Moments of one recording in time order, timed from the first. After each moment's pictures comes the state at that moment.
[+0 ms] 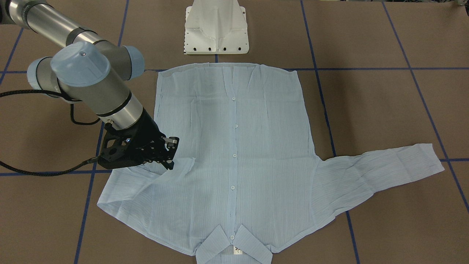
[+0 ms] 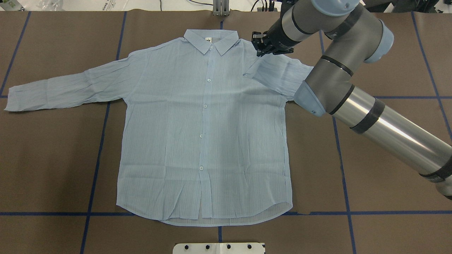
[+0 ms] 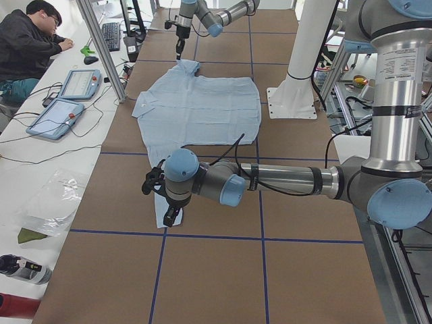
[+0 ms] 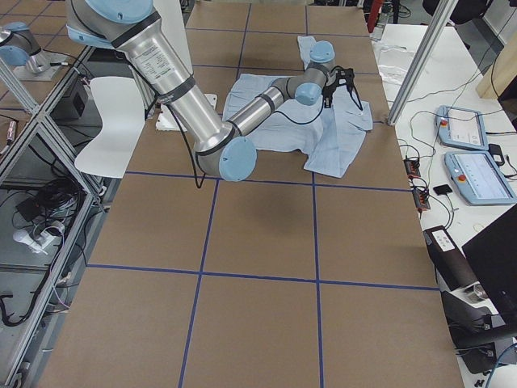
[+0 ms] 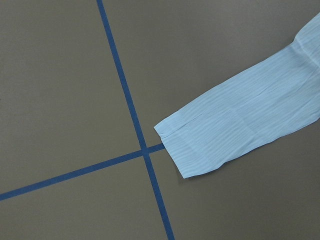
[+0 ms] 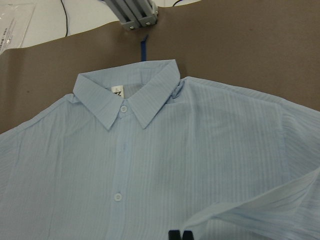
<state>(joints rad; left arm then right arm) -1.56 -1.54 -1.63 -1.85 -2.40 0.07 0.84 -0.81 1.45 -1.13 2.03 1.20</state>
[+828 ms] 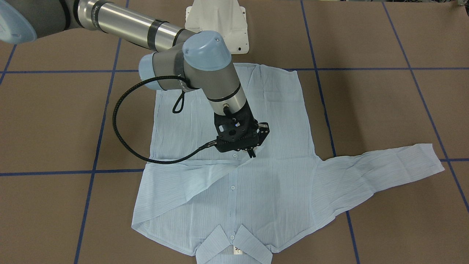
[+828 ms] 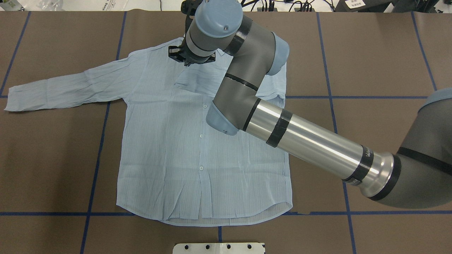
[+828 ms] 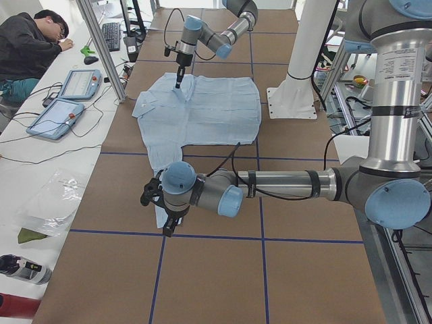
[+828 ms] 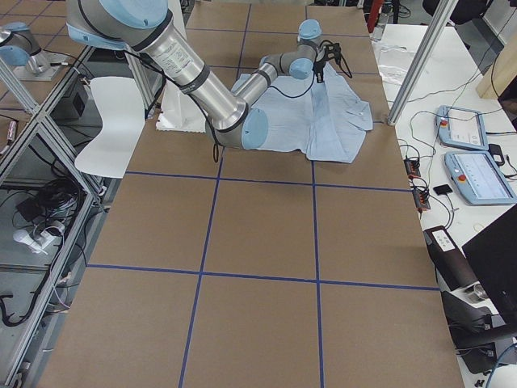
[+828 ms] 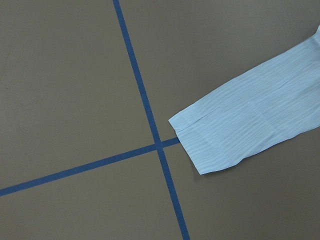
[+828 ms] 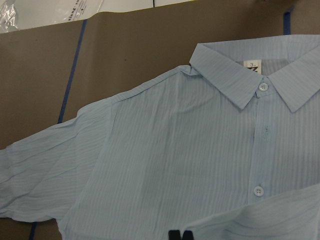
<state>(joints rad) -1.56 -1.55 -1.55 -1.90 -2.40 0.07 0.65 -0.49 1.17 -1.13 1.84 1.18</state>
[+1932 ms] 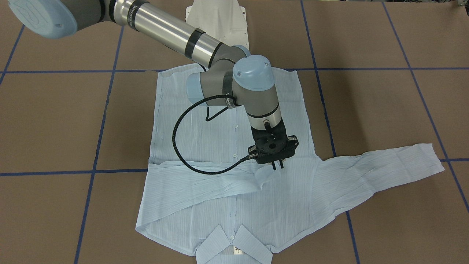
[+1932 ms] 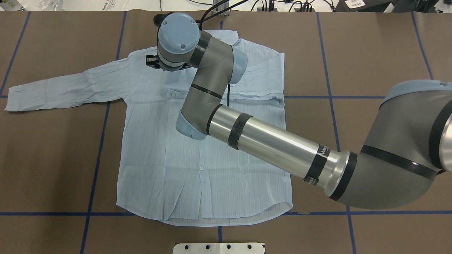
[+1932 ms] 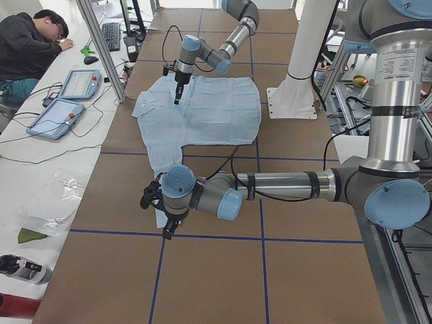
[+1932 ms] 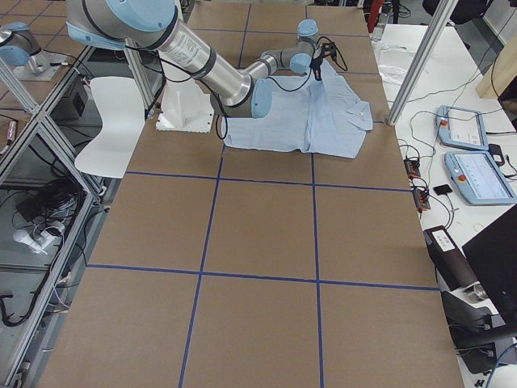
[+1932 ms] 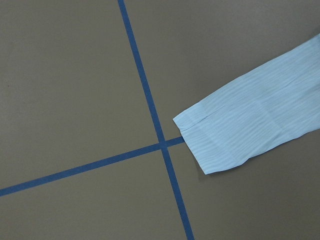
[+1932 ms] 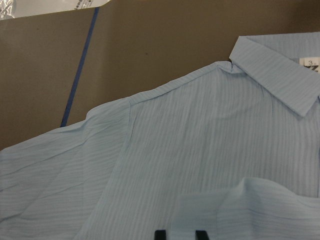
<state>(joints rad) -1.56 -1.56 -1.53 -1.92 -2.40 0.07 0.59 -0.31 0.81 -0.95 1.73 1.17</state>
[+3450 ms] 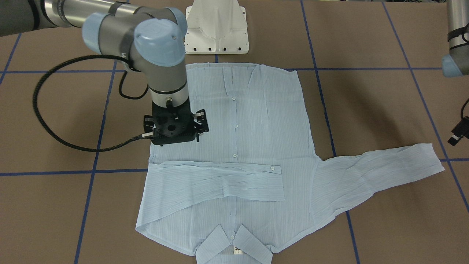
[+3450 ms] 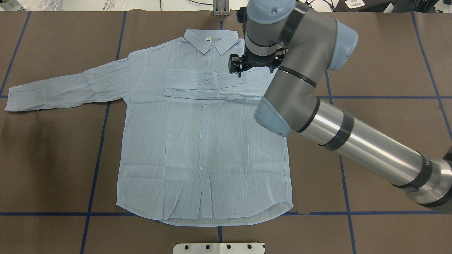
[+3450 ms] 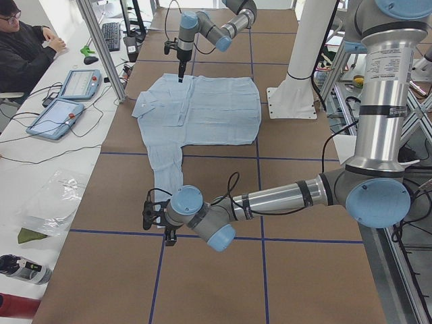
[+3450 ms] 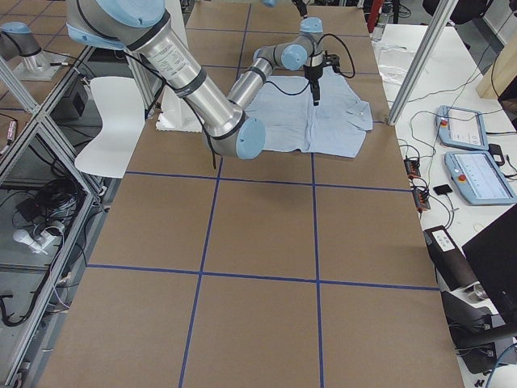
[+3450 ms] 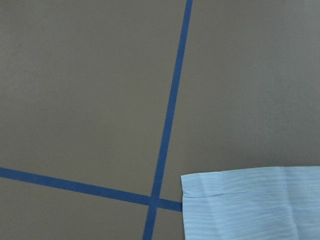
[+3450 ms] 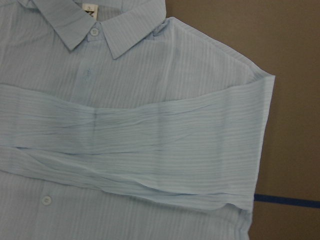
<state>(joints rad) -1.24 -1.59 -1.23 -2.70 -2.12 -1.08 0.75 -0.75 1.61 -1.74 1.90 0.87</state>
